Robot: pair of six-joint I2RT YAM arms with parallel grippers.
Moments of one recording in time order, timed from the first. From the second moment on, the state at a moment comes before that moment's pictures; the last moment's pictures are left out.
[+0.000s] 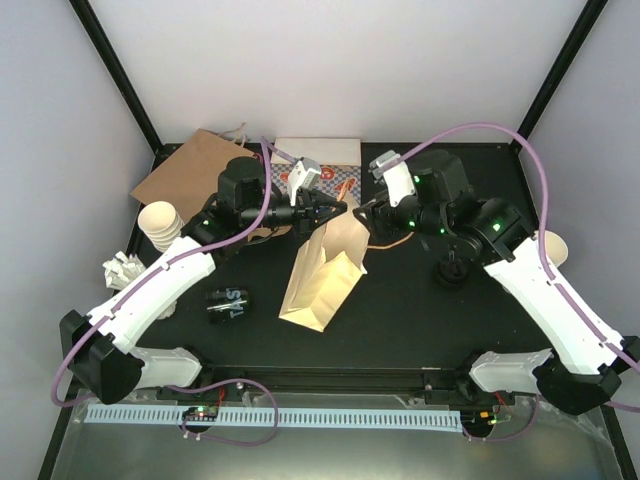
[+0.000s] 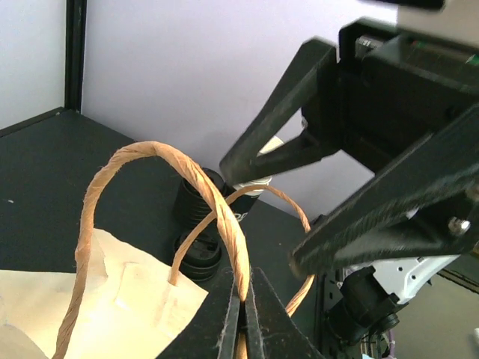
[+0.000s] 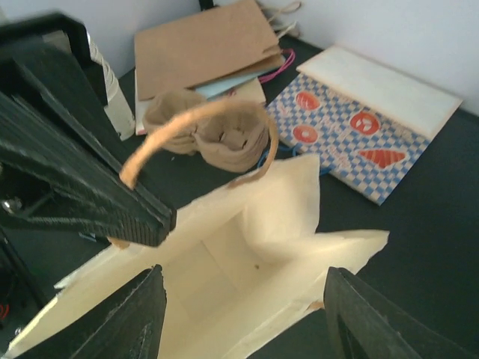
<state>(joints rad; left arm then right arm) -0.60 1.27 1.20 -0.13 0.76 -0.22 0.73 1.26 1.63 -0.96 -0.07 0.09</state>
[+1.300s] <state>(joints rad) -0.62 1.27 1.20 -0.13 0.76 -0.22 0.73 1.17 1.48 -0.99 -0.04 0.08</state>
